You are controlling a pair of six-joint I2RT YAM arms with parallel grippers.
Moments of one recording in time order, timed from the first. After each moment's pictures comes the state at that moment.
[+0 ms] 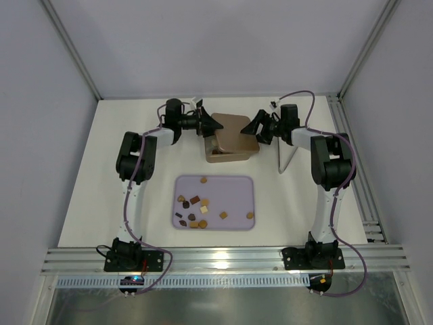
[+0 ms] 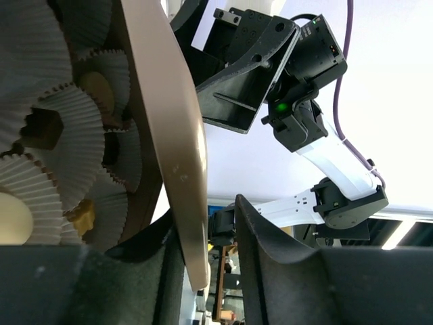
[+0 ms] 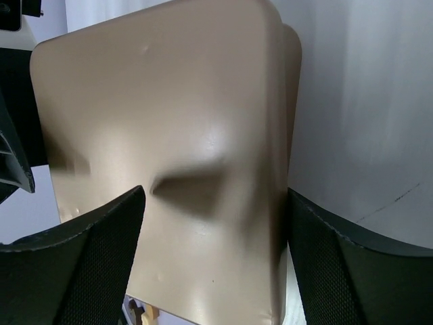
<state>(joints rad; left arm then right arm) -0.26 2.39 1.64 0.52 1.18 -1.31 0.13 2.11 1.34 0.12 -0.68 0.63</state>
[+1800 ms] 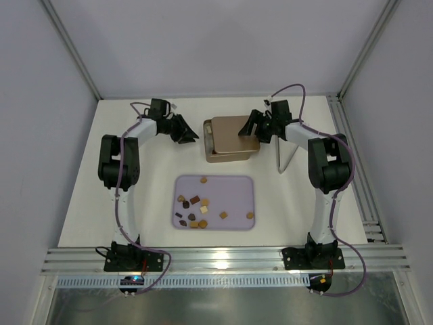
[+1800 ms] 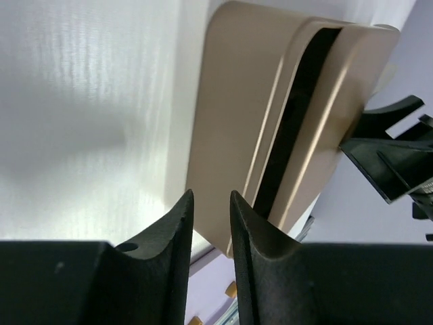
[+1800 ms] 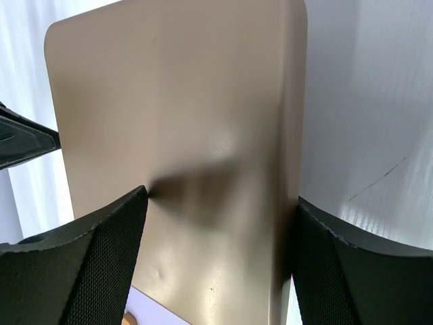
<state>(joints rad) -0.16 2.18 1.61 -0.37 0.65 -0.74 0.21 2.07 1.43 -0.13 -0.45 0.52</state>
